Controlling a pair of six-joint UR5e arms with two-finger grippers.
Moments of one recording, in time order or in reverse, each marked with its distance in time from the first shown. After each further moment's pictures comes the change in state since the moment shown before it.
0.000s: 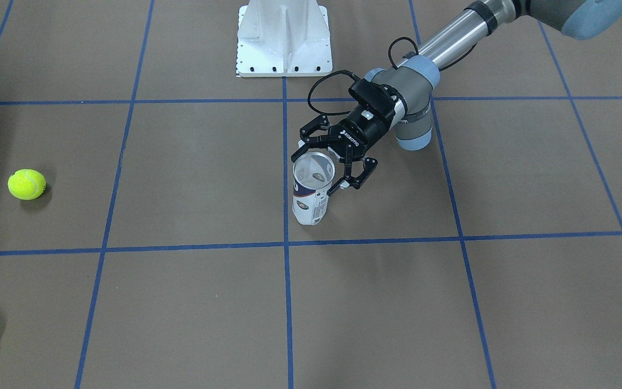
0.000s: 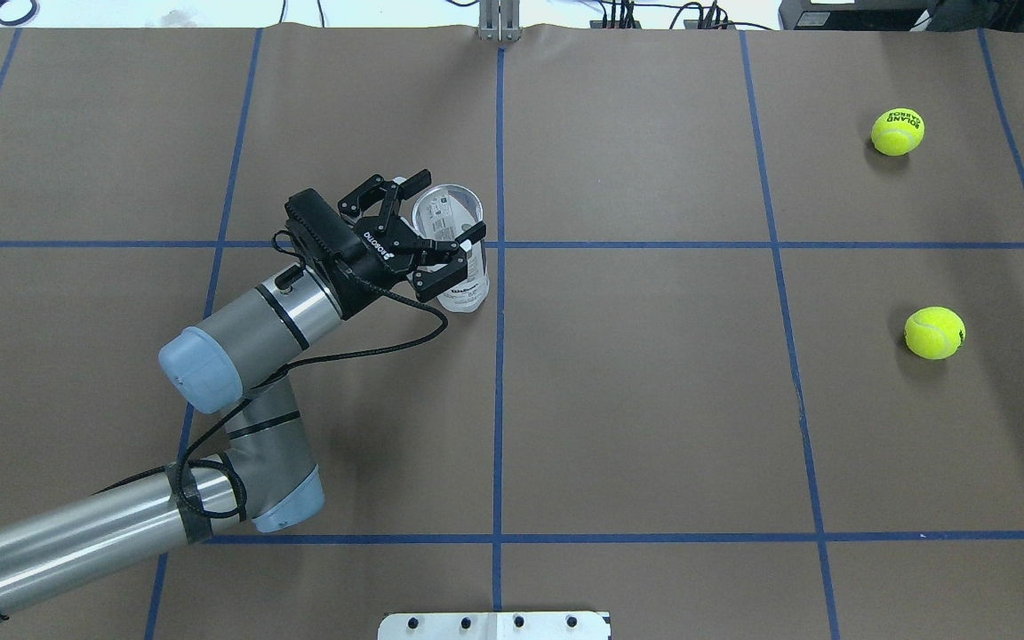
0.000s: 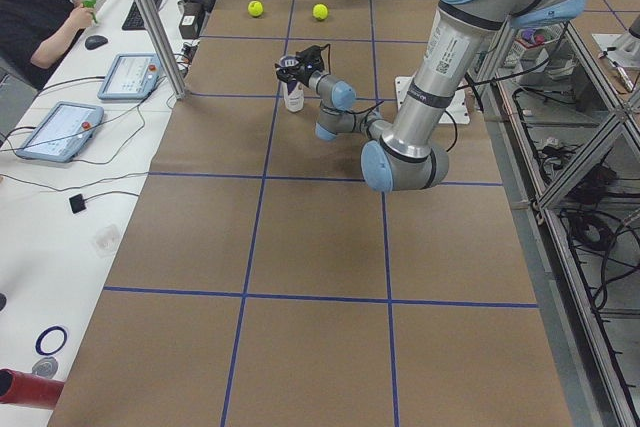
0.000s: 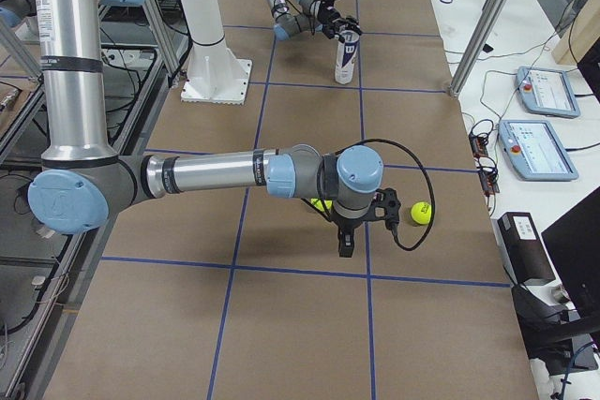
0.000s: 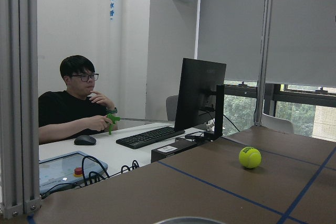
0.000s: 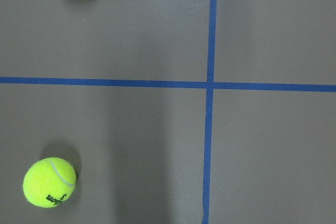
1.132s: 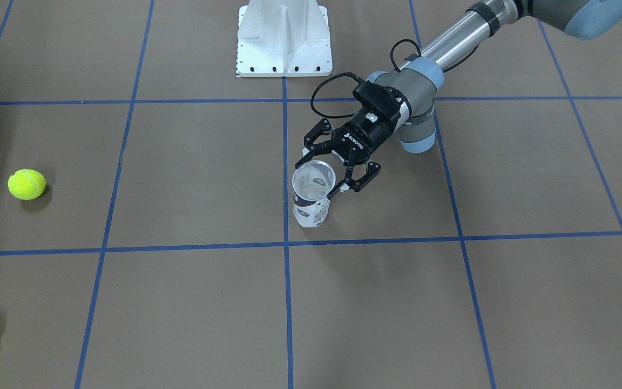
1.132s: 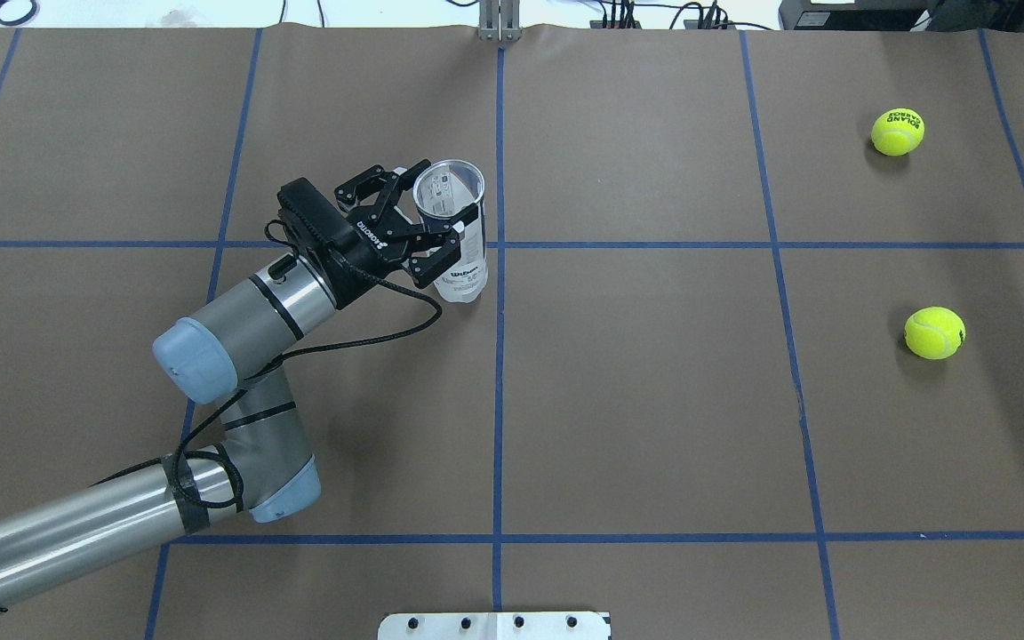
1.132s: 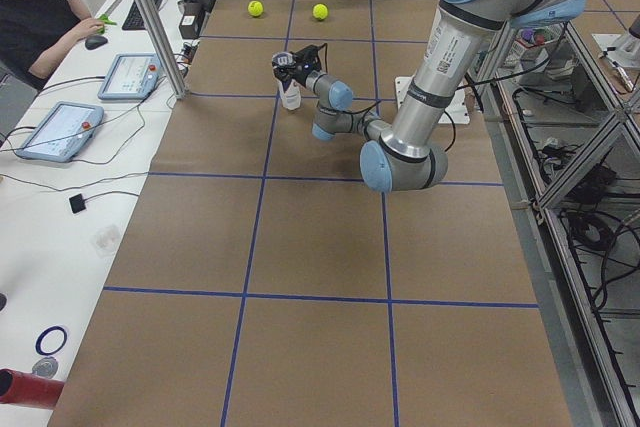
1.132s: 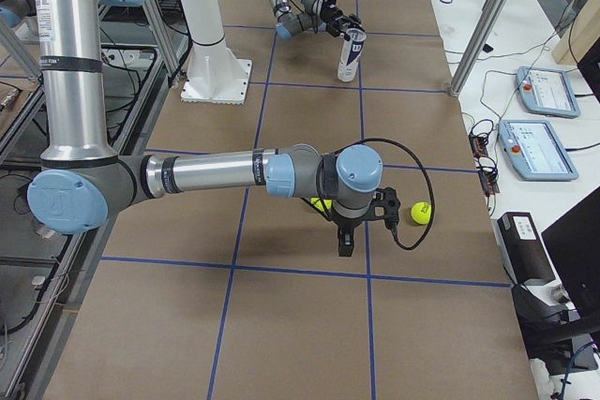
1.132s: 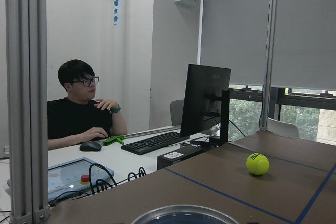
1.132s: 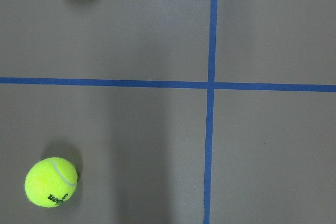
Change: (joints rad) left arm -0.013 0.001 0.010 0.000 -0.001 -0.001; right arm 0.000 -0.002 0.004 -0.001 0.000 0.001
